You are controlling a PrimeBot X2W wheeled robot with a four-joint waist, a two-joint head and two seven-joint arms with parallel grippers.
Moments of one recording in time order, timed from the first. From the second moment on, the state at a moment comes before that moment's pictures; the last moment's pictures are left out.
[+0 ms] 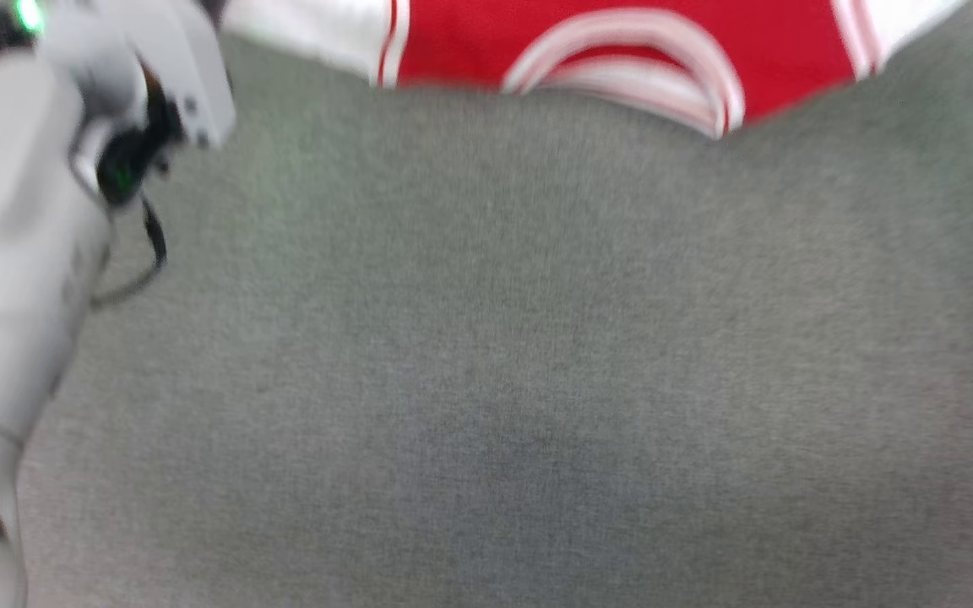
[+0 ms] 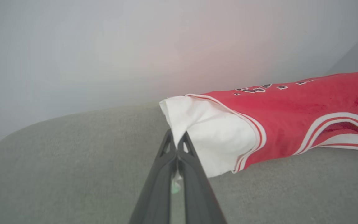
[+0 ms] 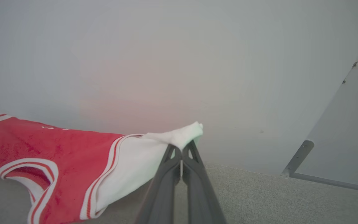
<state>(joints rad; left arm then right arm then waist) -1.35 0.47 -0.87 0.91 -1.01 -0.13 0.10 -1.02 -0.51 0.32 0.61 0.59 0.13 -0.05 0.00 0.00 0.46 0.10</state>
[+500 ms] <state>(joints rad) -0.79 0.68 -0.92 0.50 -1.08 0.01 0.09 -0.40 -0.63 0.32 0.21 0.75 0.13 0.21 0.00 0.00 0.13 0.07</state>
